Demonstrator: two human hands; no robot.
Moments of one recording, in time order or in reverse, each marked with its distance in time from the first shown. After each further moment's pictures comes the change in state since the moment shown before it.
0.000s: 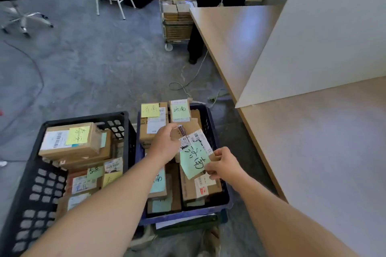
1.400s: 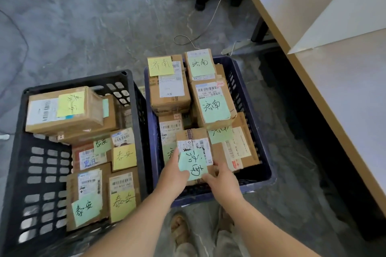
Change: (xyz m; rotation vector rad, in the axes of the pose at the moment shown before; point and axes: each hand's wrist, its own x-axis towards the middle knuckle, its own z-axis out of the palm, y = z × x) left_hand -0.016 -0.187 0.048 0.025 -0.217 -0.404; right_hand 0.051 0.112 0.156 -0.139 0.066 0.106
